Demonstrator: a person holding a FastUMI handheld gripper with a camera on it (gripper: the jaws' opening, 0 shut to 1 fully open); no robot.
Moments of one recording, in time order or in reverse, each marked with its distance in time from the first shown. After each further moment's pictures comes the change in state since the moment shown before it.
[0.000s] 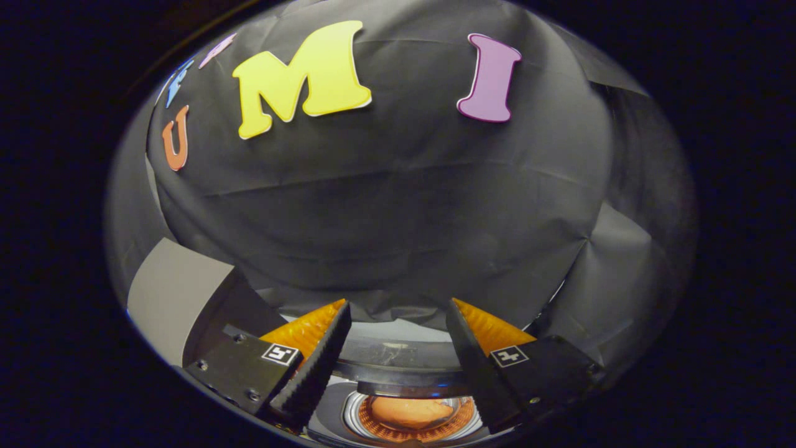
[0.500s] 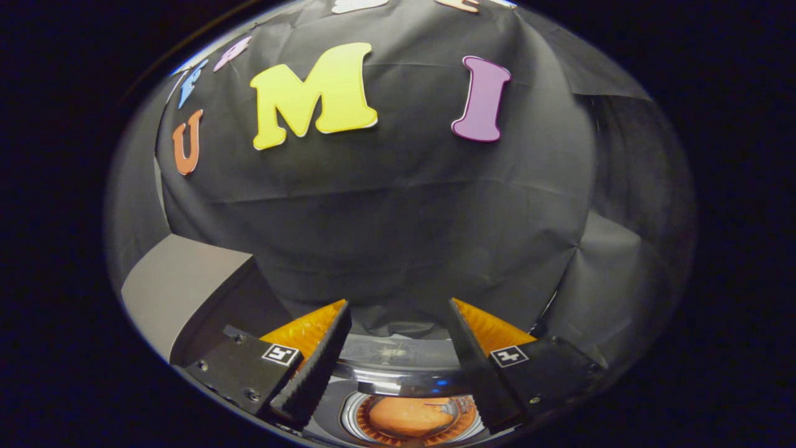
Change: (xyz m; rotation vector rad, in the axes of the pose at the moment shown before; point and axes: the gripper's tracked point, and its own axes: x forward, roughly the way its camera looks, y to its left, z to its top) arm -0.029 0.004 -0.021 -0.011 -0.123 -0.011
